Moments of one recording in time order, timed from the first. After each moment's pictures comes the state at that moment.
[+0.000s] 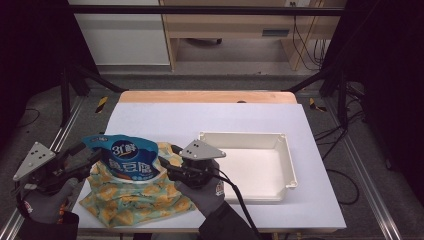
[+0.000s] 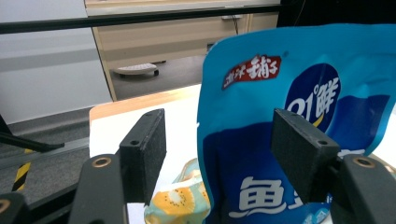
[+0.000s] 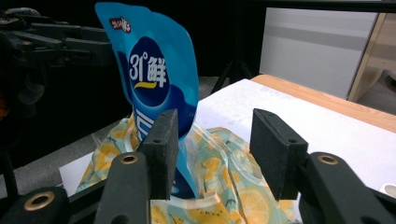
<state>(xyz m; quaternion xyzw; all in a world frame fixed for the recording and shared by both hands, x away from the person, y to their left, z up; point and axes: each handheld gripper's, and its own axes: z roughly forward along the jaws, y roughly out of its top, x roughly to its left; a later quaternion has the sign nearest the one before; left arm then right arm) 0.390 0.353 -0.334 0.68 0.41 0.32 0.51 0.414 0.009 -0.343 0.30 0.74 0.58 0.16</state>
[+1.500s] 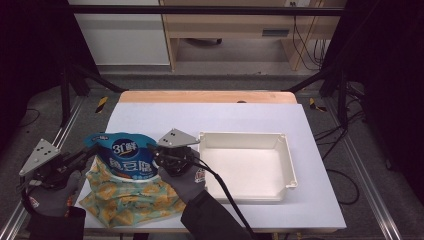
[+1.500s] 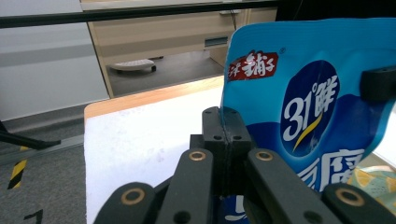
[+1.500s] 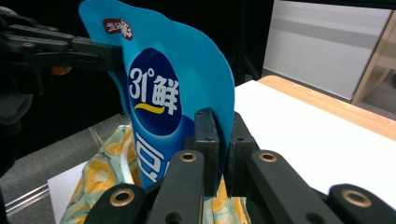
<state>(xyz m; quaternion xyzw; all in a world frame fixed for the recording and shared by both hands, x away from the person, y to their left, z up) 0.395 0.349 -0.335 0.69 0.42 0.31 0.51 0.438 0.054 -0.336 0.29 0.76 0.56 0.17</state>
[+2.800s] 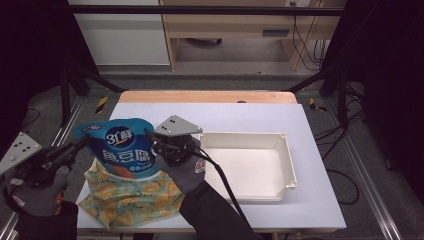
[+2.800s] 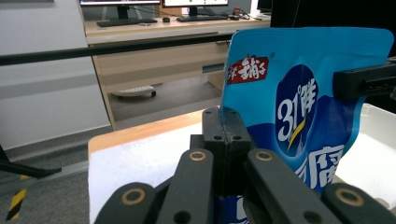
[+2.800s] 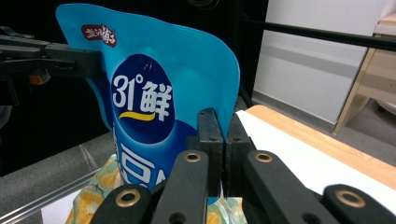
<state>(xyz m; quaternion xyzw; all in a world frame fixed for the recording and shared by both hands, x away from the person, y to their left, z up) 0.380 0.346 -0.289 0.66 0.39 0.34 0.54 0.438 0.050 -0.292 0.27 0.74 0.58 0.20</state>
